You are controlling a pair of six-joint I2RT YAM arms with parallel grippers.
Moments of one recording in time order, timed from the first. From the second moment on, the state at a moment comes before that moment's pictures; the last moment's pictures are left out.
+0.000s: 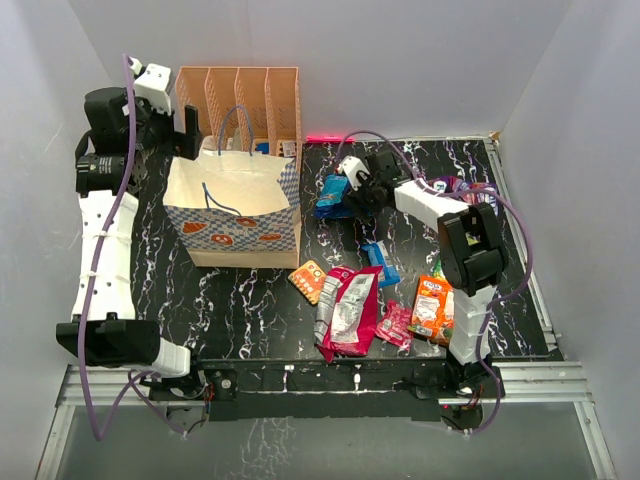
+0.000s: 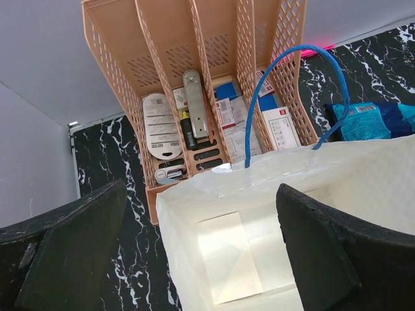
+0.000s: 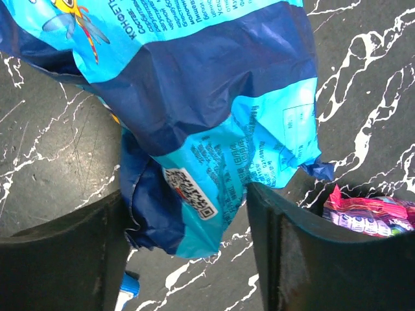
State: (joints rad) left arm 0.05 1.44 1.78 -0.68 0.29 0.22; right arm 0.35 2.01 1.49 -0.37 -0.14 -0.53
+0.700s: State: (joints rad) left arm -0.03 1.50 1.90 -0.69 0.39 0.24; right arm 0.32 1.94 1.61 -0.46 -0.15 -0.43
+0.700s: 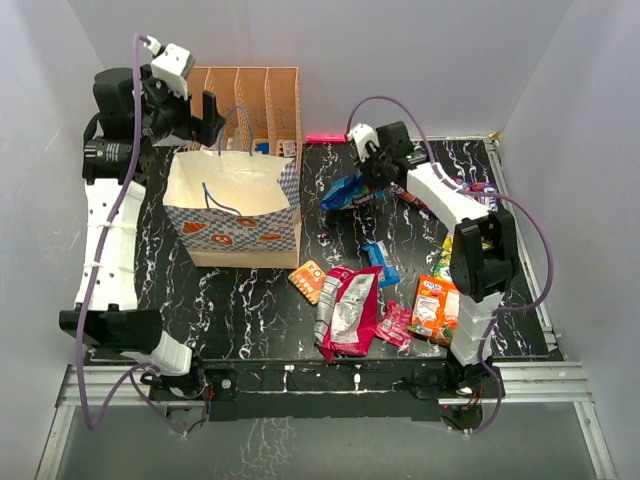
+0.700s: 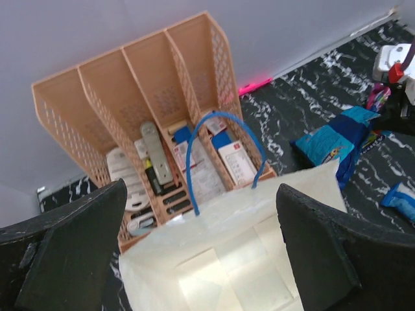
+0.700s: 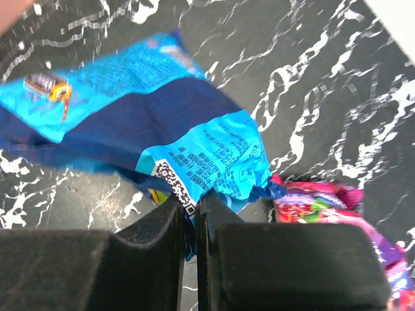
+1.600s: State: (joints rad) left arm -0.62 1.80 2.06 -0.74 0.42 0.39; right arm 0.30 1.72 1.97 -0.77 -0.32 -0.17
